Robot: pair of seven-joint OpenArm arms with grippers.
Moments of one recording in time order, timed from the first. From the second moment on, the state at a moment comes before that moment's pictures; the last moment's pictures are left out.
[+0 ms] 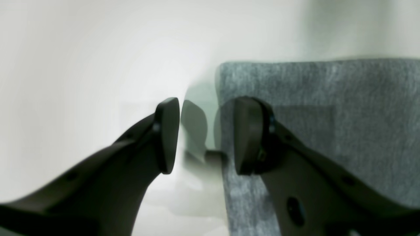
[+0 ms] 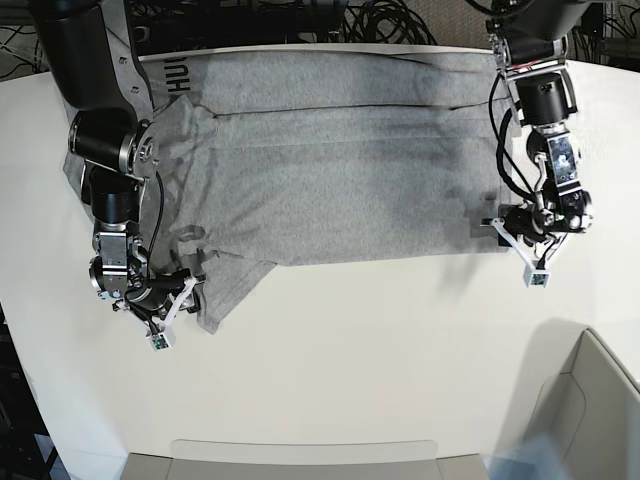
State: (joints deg) left arm -15.2 -15.4 -16.5 66.1 -4.1 -22.4 53.5; right arm 41.8 10.5 15.1 20.7 -24.8 31.2 -15.0
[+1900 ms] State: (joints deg) left arm -8.0 -14.1 -28.4 85.2 -3.9 -33.7 59.1; right arm 24.0 3.7 14.9 71.4 -16.4 34.5 -49.9
